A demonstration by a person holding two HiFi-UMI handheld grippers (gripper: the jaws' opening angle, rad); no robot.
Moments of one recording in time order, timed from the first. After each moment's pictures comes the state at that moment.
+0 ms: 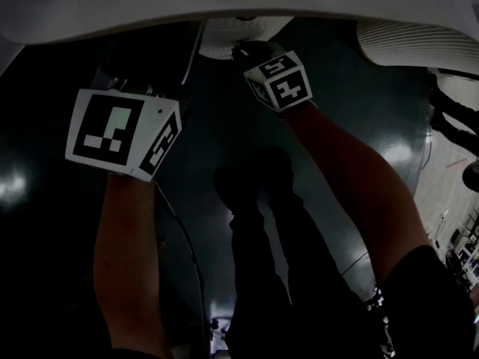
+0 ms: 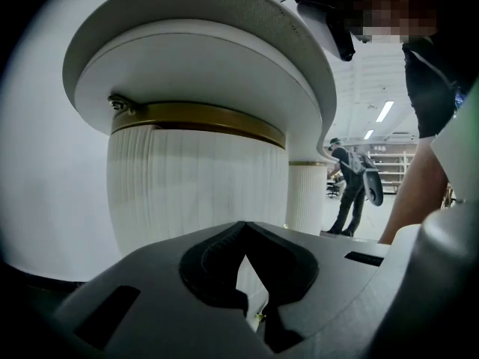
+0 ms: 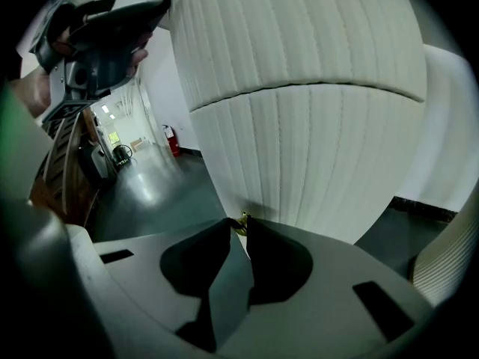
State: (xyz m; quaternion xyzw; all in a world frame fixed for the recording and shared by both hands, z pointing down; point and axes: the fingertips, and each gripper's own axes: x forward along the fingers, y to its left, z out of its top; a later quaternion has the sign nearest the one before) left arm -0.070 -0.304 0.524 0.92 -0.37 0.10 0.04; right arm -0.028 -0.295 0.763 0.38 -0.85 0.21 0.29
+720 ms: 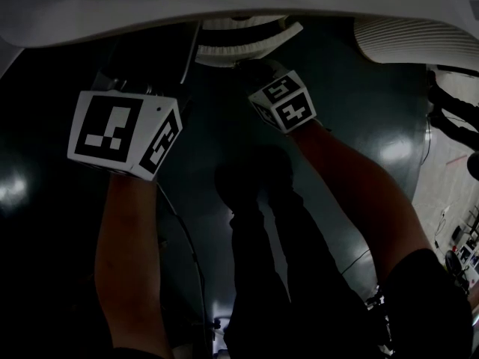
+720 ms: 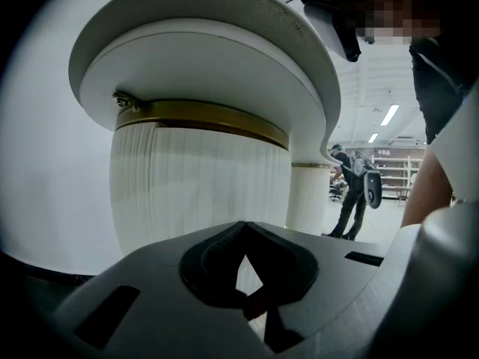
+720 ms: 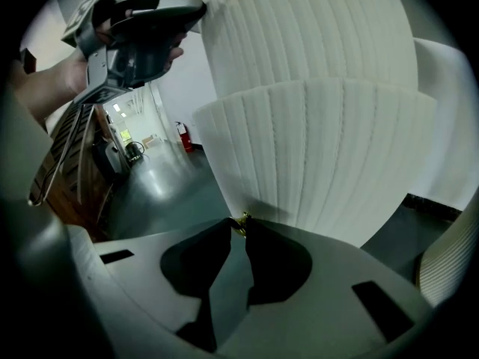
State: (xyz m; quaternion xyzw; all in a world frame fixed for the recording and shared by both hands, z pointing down) left arm -0.069 -0.304 0.529 0.92 -0.38 0.09 0.06; right arm -0.028 -0.246 0.769 0.34 -0.86 0.21 0.31
